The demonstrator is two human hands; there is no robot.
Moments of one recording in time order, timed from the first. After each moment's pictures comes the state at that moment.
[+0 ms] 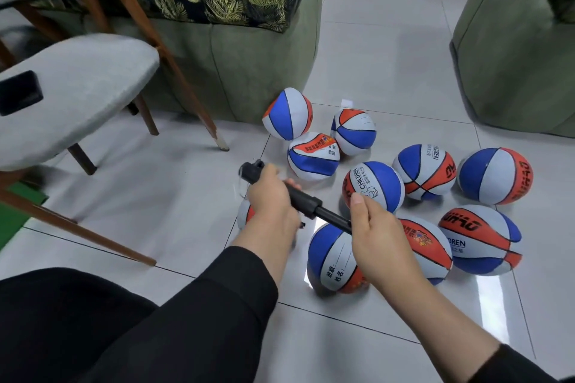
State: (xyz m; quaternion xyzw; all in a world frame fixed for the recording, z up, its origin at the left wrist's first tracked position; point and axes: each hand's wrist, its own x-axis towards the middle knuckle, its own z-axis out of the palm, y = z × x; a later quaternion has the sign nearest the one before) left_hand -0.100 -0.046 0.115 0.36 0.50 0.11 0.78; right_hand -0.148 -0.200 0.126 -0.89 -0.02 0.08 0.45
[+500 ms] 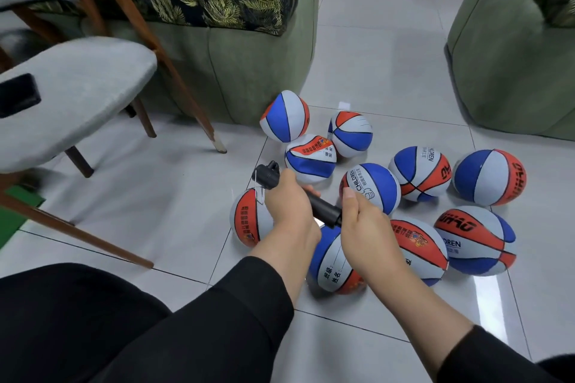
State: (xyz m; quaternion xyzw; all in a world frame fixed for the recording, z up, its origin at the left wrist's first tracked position) left_hand -0.109 -0.083 0.118 0.39 0.48 0.11 0.78; right_hand -0.140 -0.190 0.127 -0.89 -0.01 0.09 0.44
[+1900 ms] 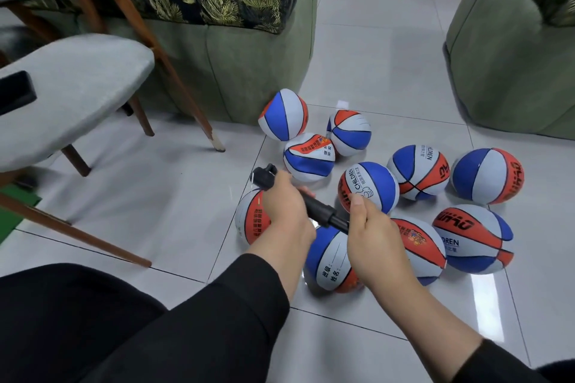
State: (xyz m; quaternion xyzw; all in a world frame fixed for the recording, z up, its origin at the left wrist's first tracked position) left_hand -0.105 -0.076 0.105 0.37 0.49 0.09 0.78; right_hand -0.148 -0.200 0.119 -0.89 0.01 0.08 0.45
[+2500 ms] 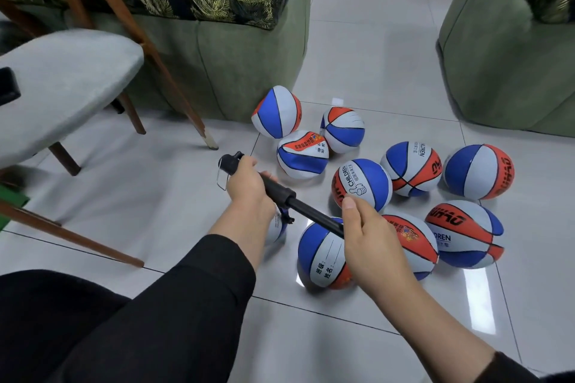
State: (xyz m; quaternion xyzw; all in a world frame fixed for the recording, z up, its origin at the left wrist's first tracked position) left_hand -0.090 -0.025 0.110 0.36 0.51 0.11 0.77; right_hand -0.157 -0.211 0.121 -0.88 0.02 0.11 0.45
